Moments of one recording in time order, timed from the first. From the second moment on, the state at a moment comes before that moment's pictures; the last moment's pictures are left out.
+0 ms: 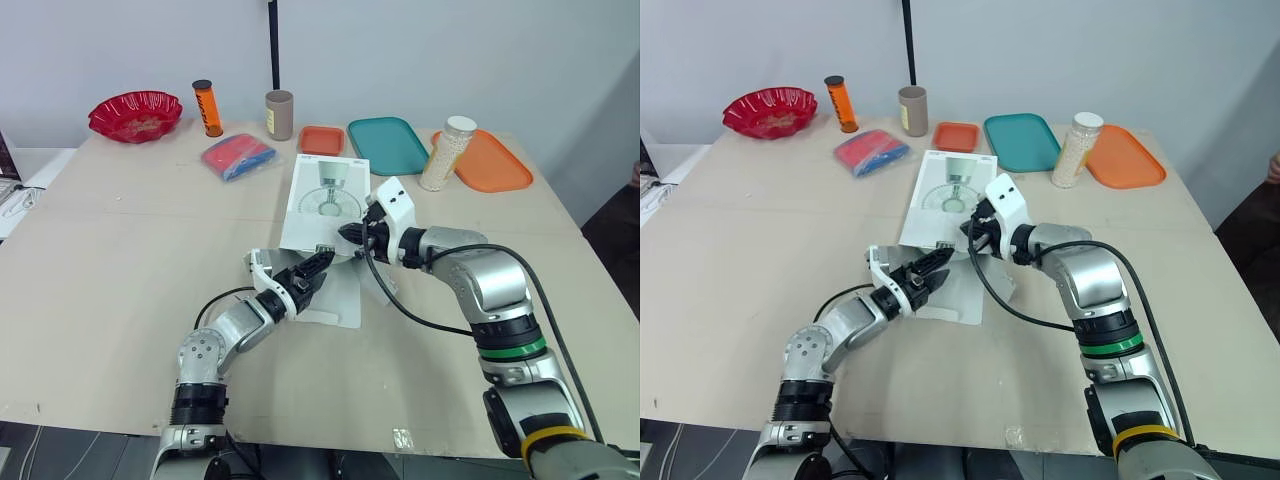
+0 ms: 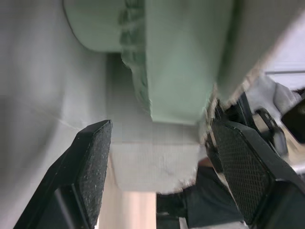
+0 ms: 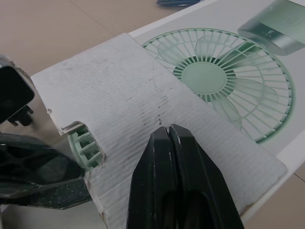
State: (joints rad) left arm -0.39 -0.09 0.17 0.13 -1.43 0.83 0.10; right arm -0.72 -0.42 0.12 -0.02 0.25 0.83 0.65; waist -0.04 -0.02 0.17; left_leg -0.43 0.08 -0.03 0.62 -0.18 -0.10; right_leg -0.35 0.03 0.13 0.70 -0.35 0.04
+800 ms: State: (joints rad) left arm -0.41 -0.11 0.24 0.12 -1.39 0.89 0.09; right arm -0.72 -0.42 0.12 -0.03 0.25 0.83 0.65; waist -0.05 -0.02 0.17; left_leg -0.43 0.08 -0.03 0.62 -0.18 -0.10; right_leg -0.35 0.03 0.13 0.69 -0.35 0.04
